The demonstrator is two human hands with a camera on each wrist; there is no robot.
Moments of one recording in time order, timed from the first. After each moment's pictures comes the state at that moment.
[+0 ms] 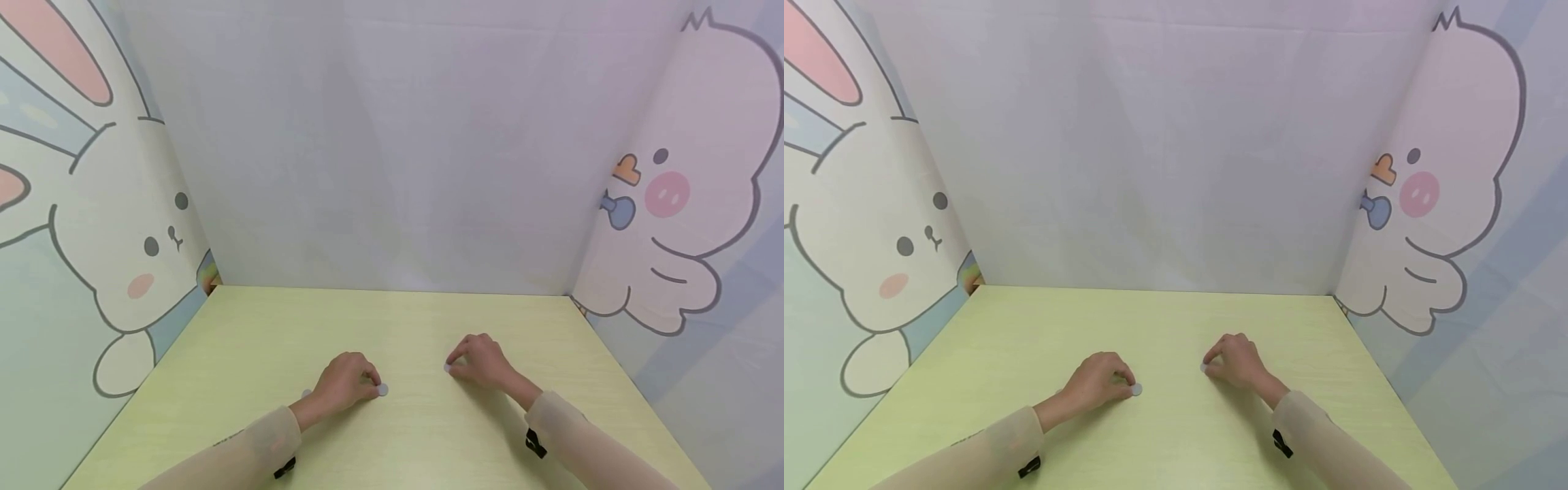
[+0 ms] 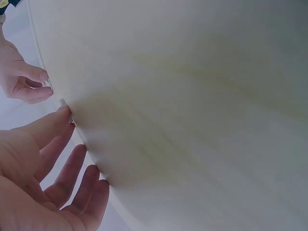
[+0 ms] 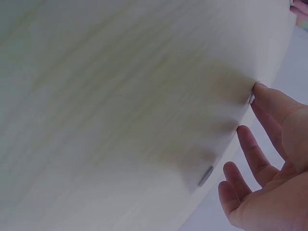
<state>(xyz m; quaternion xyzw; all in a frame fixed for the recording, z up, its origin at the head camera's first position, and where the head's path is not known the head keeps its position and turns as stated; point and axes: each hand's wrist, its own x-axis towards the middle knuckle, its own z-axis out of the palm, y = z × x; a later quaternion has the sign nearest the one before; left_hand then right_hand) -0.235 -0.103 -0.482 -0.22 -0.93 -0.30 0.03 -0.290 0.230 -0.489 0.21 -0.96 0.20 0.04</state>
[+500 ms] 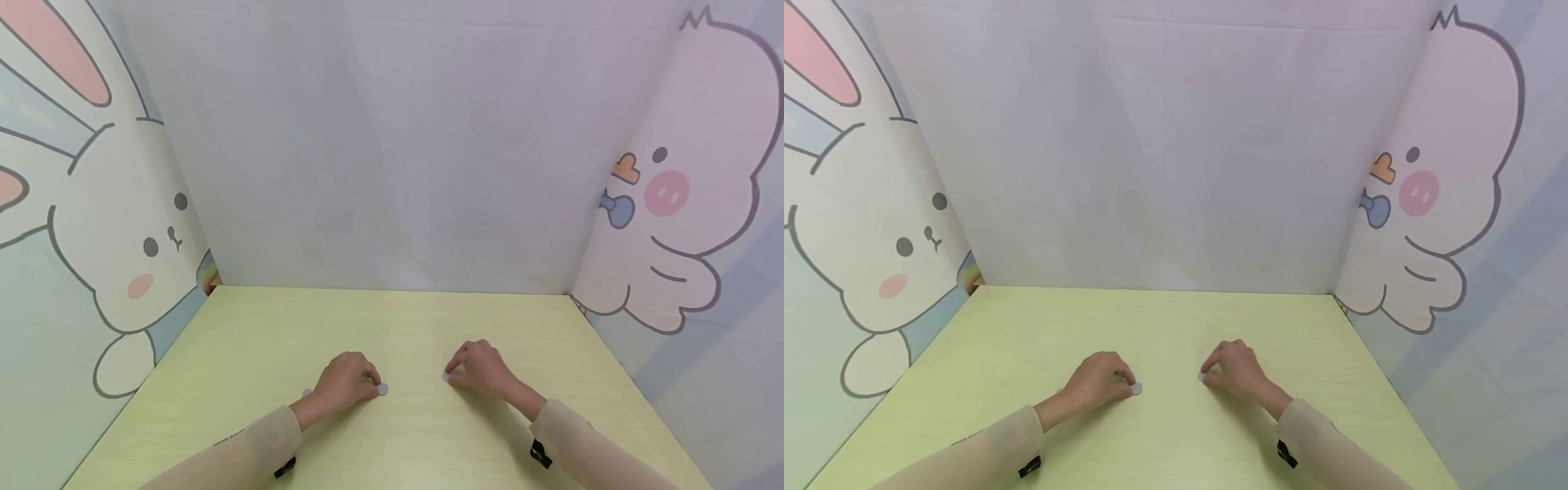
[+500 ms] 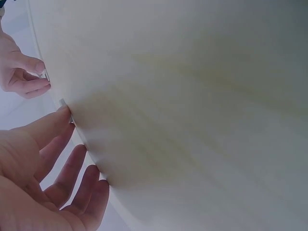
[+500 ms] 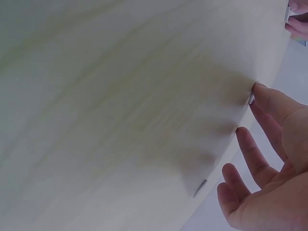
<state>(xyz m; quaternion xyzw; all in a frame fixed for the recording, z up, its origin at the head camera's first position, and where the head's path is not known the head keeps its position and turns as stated) -0.233 -0.102 -0.479 -0.22 -0.93 -0.30 0.03 -0.270 0.226 -0.488 0.24 -0.95 0.19 0.06</state>
